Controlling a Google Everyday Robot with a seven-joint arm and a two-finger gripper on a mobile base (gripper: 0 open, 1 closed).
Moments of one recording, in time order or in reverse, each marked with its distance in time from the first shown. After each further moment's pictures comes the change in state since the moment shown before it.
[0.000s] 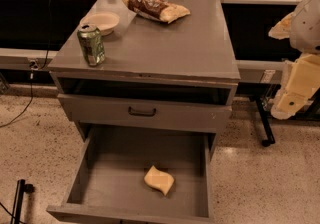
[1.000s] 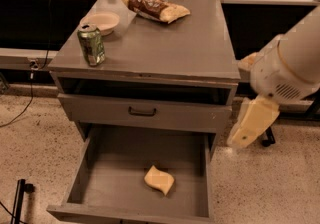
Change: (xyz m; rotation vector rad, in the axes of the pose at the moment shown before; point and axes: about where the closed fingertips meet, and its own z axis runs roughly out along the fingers) arm -0.039 0.040 0.062 -0.004 -0.138 0.034
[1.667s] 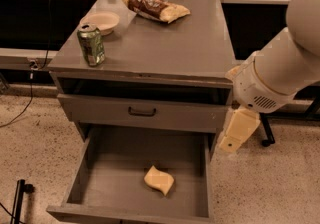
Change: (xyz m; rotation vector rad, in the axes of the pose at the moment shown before) arm 0.001 0.009 0.038 -0.023 0.021 0.008
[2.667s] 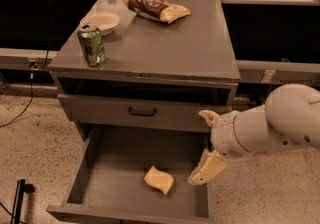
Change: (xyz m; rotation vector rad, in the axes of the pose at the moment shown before) arm -0.002 0.045 0.127 -0.053 -0.301 -0.016
